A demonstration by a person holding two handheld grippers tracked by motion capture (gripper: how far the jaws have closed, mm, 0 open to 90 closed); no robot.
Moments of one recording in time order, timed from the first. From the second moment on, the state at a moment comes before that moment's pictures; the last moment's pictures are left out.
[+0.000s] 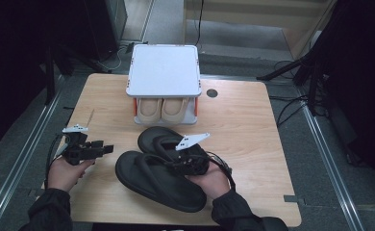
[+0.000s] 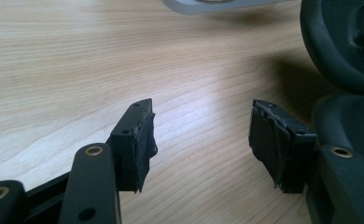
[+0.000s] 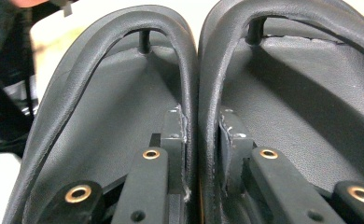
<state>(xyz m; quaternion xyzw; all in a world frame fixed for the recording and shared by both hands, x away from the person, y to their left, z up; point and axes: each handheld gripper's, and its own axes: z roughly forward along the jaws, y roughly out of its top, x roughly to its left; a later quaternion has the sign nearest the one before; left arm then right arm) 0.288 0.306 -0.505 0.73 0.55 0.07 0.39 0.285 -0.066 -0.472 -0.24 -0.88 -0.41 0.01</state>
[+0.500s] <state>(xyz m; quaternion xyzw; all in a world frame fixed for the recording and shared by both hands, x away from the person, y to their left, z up) 0.265 0.327 -0.508 0.71 0.58 0.09 0.38 0.315 -0.046 -0.476 -0.18 -0.90 -0.39 0.04</state>
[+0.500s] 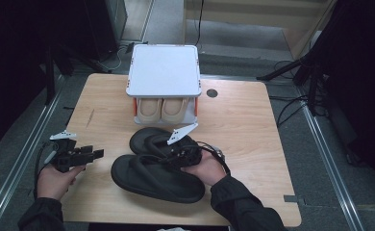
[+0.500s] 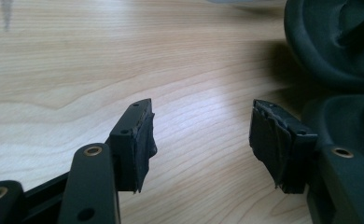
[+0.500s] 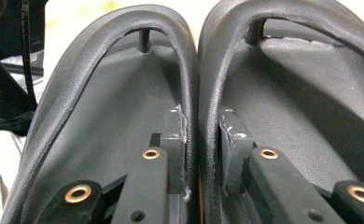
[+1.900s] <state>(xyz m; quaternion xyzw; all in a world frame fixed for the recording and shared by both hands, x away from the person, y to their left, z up) 0.268 0.330 -0.514 0.71 0.59 0.08 0.38 0.360 -0.037 -0.358 -0.13 -0.89 -0.43 0.06</state>
